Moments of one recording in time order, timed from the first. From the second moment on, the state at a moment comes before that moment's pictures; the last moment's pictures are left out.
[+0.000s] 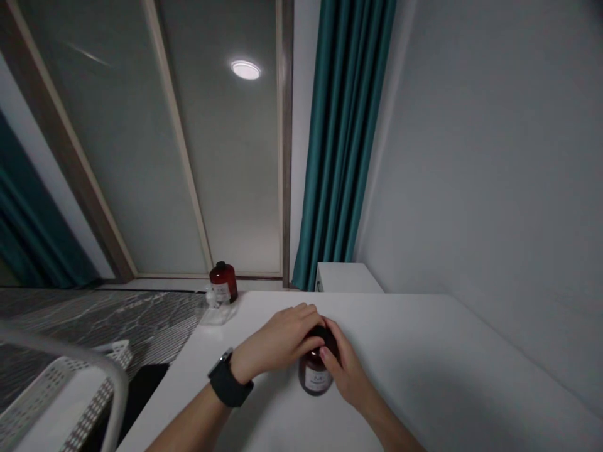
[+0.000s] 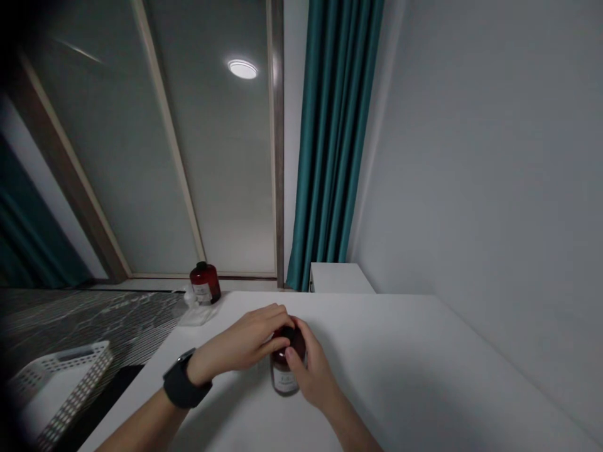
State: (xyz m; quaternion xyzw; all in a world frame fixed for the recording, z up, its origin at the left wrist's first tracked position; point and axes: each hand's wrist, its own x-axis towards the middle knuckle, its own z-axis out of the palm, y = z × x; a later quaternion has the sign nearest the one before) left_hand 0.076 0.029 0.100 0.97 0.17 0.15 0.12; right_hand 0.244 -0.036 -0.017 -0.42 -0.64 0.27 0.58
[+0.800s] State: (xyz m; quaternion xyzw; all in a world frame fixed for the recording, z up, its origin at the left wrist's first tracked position) left_hand 0.061 0.035 0.108 0.95 0.18 0.15 0.20; right_hand 0.239 -0.039 -0.015 -0.41 -0.66 0.20 0.60
